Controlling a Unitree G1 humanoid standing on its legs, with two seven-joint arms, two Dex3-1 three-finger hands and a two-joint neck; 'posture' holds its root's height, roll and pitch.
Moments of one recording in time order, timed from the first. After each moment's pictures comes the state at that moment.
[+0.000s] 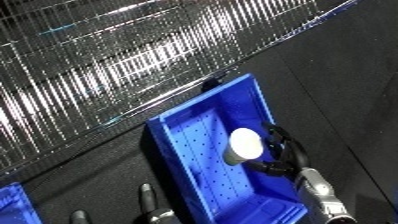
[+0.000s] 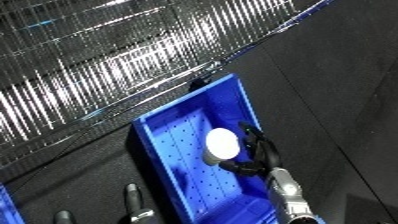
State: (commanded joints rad) left arm -0.09 0.31 -0.32 1.13 -0.75 -0.01 -0.23; right arm -0.47 -0.64 0.12 1.11 0.84 -0.22 0.10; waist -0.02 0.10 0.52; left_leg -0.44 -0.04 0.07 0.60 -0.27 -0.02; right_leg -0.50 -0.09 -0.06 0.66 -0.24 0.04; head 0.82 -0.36
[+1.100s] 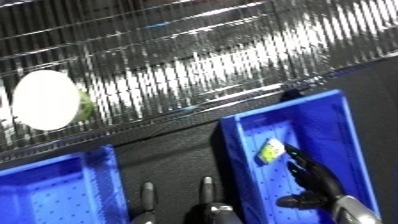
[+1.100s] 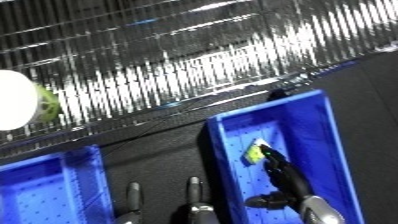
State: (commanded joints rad) left arm -0.22 0.39 -0.30 1.15 -0.63 0.03 -0.26; right arm -0.48 -0.50 0.26 1.02 0.72 -0.07 0.25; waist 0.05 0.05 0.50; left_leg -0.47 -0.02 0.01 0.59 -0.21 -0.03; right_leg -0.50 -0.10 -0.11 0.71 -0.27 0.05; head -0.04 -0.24
